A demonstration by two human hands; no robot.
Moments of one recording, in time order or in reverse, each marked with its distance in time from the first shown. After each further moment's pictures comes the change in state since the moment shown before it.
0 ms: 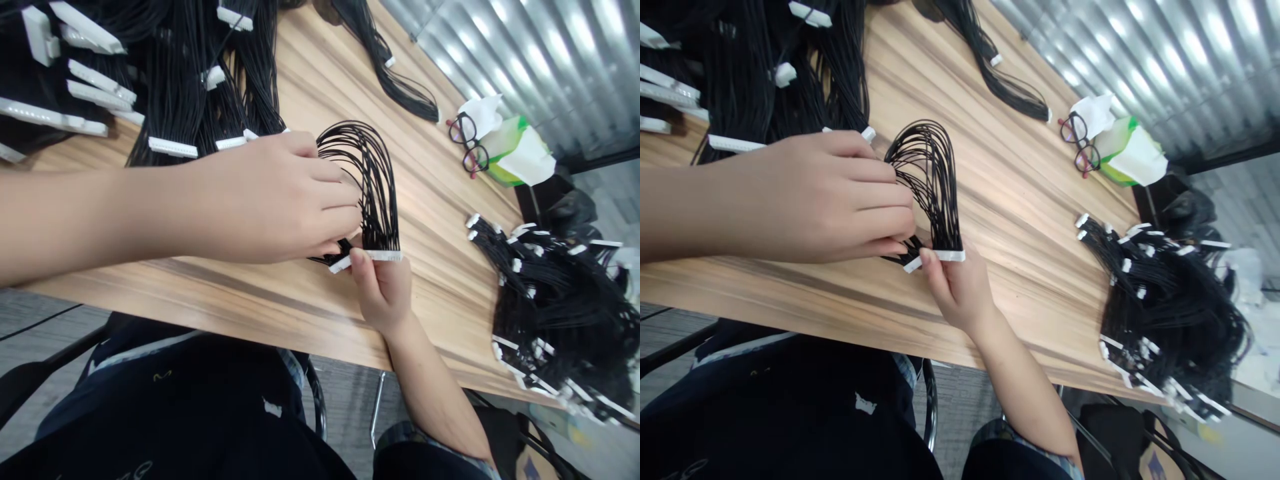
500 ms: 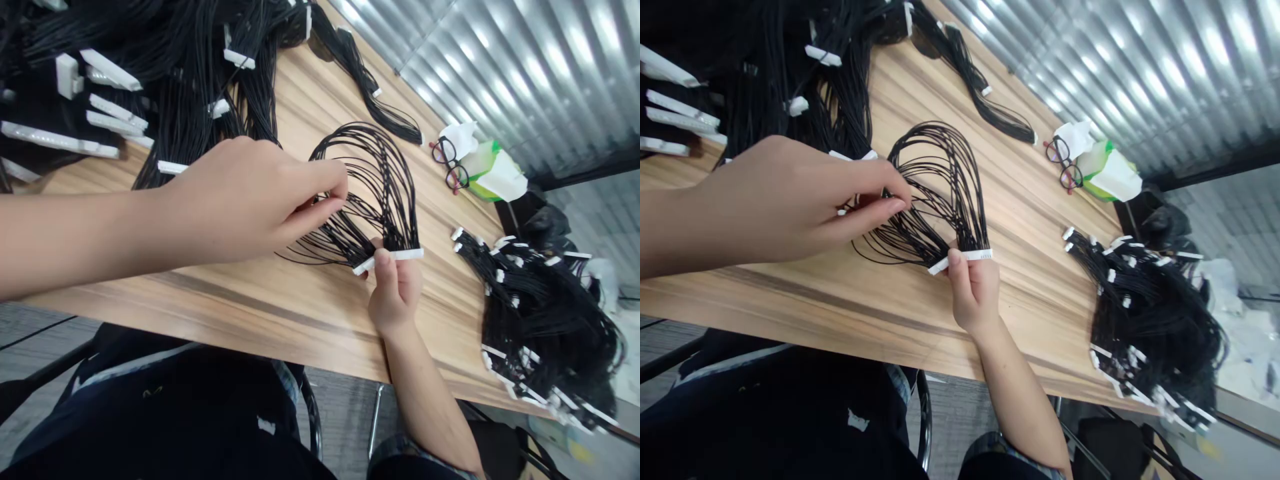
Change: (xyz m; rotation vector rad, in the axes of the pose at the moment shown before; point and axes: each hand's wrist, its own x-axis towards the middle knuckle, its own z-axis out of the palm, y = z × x) left_hand -0.007 0.009 -0.002 0.201 0.229 -0.274; right_hand -0.009 0.023 0.000 0.188 0.209 0.163
